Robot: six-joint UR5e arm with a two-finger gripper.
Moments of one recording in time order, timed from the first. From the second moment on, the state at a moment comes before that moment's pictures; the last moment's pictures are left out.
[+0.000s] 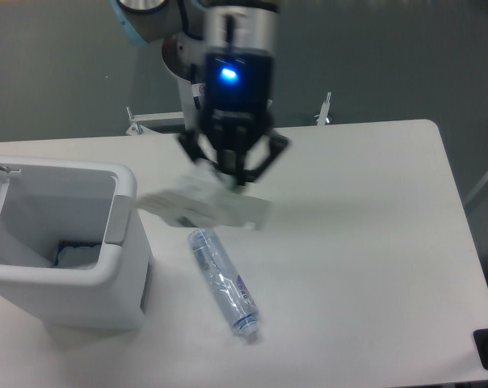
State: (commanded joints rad) arm 2.30 -1.64 -1.51 -0.74 1.19 0.77
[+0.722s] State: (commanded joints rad) arm 2.14 -1.70 -1.58 -0.74 1.24 0.94
